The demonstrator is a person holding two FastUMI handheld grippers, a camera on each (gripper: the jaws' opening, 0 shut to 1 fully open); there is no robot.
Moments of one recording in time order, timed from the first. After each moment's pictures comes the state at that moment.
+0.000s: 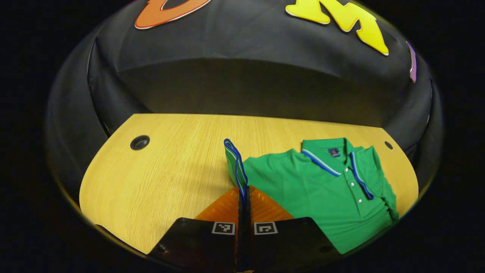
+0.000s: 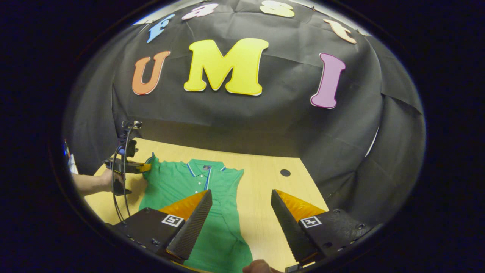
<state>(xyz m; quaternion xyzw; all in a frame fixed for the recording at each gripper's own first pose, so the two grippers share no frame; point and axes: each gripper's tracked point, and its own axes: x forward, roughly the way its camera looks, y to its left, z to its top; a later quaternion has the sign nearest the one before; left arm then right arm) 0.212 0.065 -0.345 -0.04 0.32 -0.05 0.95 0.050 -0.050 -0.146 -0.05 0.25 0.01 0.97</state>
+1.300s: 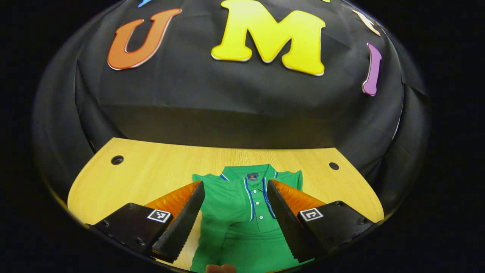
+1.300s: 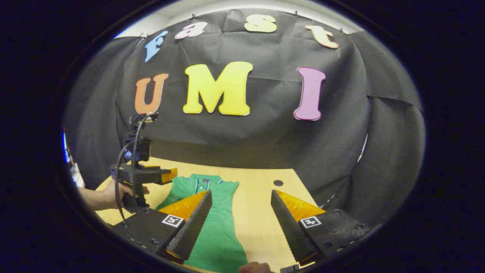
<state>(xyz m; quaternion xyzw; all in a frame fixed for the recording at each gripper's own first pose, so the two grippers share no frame) 0.145 -0.066 -0.207 -0.06 0.24 -0.05 0.97 0.000 -0.073 -0.106 -0.02 0.18 0.02 0.98</state>
